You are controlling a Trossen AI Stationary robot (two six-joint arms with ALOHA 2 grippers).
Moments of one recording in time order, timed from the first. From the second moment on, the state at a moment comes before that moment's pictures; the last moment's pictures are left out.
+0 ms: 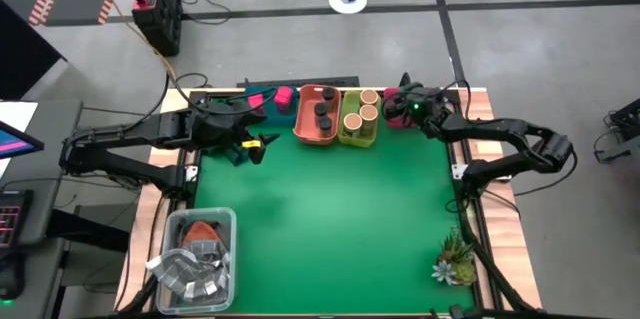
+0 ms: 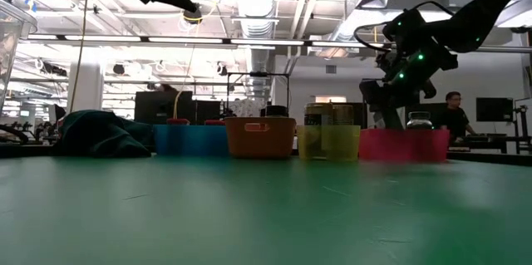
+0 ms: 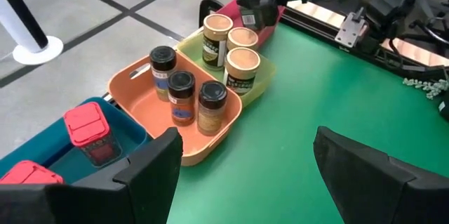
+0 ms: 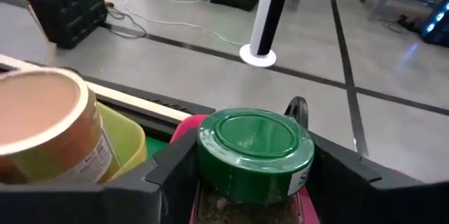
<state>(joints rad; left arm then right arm) 0.10 1.02 1.11 -0.57 -0.38 -0.34 -0.72 1.30 0.49 0.34 0.58 0.13</state>
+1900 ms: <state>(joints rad) 0.05 0.57 0.54 -0.10 -0.32 -0.41 -0.46 0.73 0.70 -0.13 0.05 0.57</state>
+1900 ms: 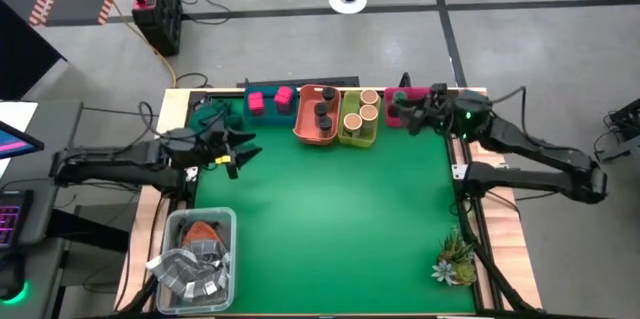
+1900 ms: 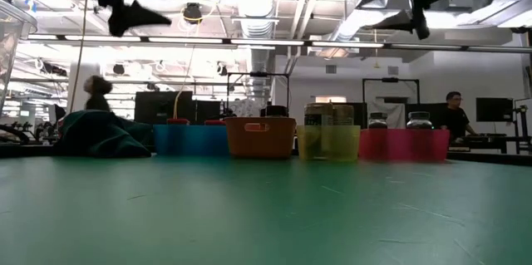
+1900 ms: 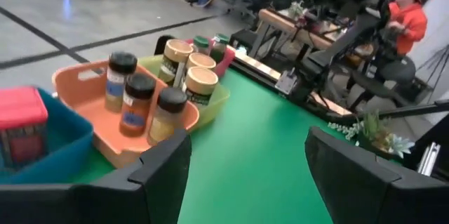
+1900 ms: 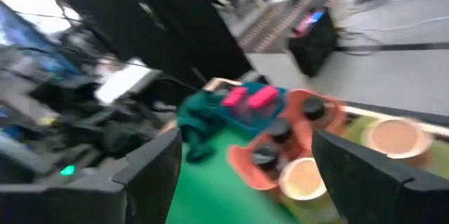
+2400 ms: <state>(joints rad) 0.05 0.39 0.32 -0.02 -0.31 -0.47 -0.21 0.62 0.28 0.44 0.22 0.79</state>
